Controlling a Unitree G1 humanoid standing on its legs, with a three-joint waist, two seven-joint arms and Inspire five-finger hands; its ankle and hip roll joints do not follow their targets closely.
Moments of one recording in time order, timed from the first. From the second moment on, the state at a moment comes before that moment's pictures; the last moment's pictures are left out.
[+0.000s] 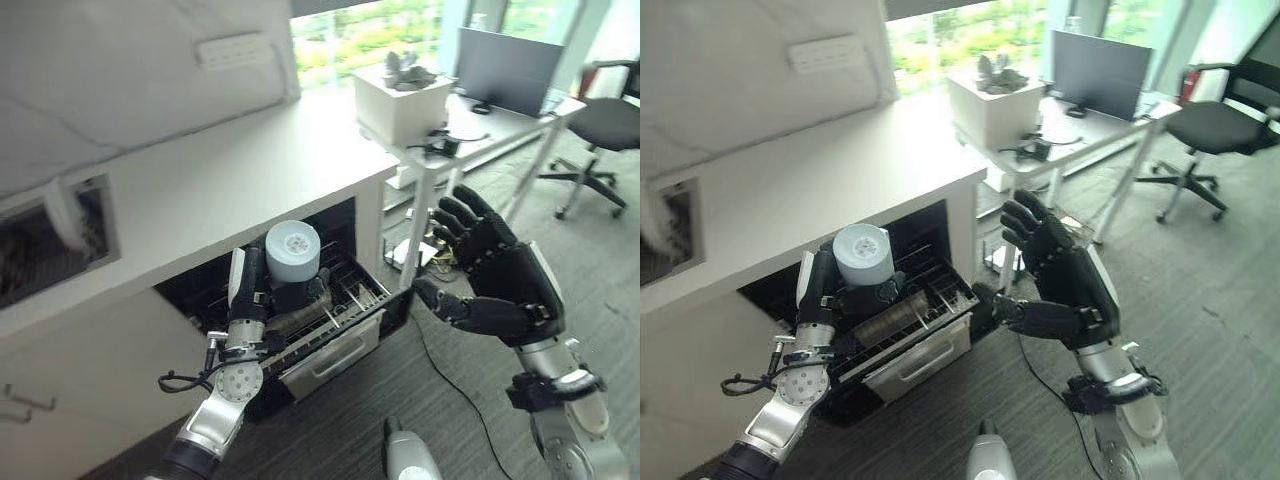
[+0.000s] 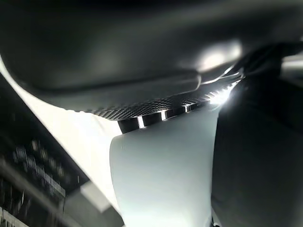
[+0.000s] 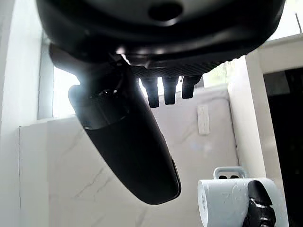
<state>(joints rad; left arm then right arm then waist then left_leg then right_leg) -0.09 0.41 -0.31 0.07 0.02 -0.34 0.47 0.15 -0.48 0.07 -0.37 0.63 -0.28 0.22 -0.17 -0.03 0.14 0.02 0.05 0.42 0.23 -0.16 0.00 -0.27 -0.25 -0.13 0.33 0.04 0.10</state>
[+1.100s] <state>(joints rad) -0.05 0.44 -0.41 0.07 0.17 -0.35 0.50 -0.06 -0.44 0.41 -0.26 0.63 -0.12 0.12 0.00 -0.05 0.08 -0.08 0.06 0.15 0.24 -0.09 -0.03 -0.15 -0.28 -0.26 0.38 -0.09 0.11</state>
